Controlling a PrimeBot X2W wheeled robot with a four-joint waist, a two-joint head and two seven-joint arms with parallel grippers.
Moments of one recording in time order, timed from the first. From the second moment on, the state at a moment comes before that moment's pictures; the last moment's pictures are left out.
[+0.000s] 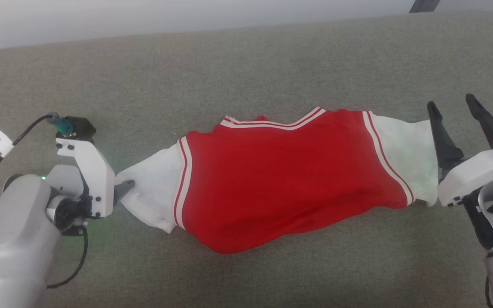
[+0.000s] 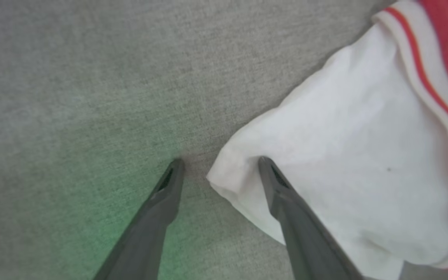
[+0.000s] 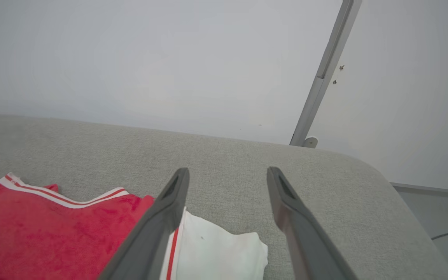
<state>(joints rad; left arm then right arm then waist) -0.71 0.47 -0.46 0.73 -0.75 -0.13 0.66 -0.37 -0.28 -0.01 0.16 0.24 0.13 0.04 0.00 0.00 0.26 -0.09</state>
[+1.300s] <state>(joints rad) -0.86 0.42 -0.58 0.82 -0.87 -0.14 0.57 -0.64 -0.47 0.11 0.55 0.51 0.13 0.76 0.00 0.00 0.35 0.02</state>
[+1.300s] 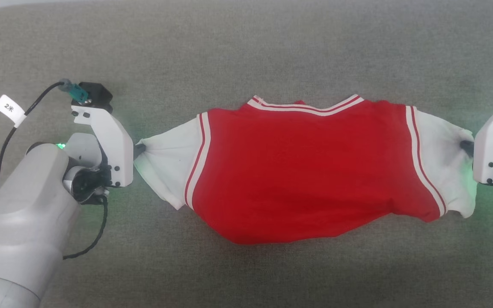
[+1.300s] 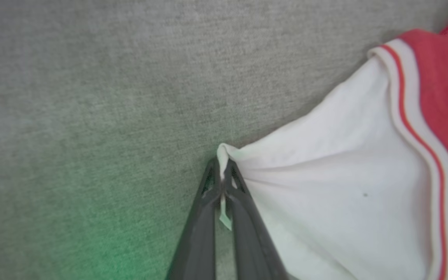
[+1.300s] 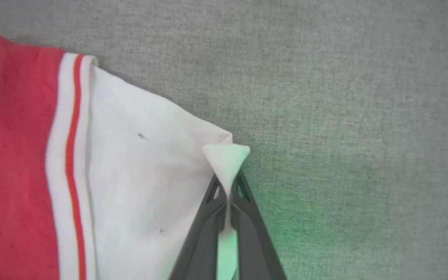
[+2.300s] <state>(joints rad) -1.22 0.53 -0.54 0.80 -0.81 -0.12 0.43 -1.04 -0.40 0.37 0.55 0.49 0.13 0.35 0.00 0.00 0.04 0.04</state>
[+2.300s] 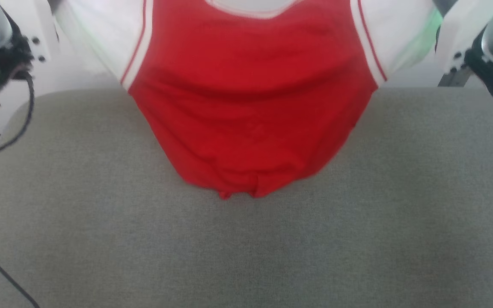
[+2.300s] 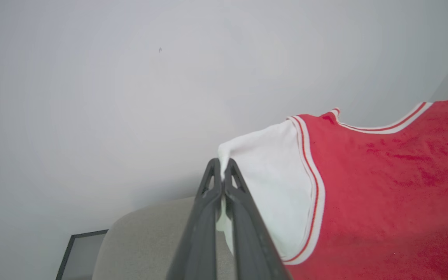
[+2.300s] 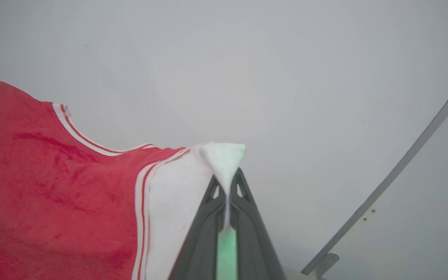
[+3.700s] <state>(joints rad) -1.70 0.44 -0.45 0.87 -0.67 -0.08 -0.26 -1.54 -0.40 0.29 0.68 -0.10 0.13 -0.26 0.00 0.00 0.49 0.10</state>
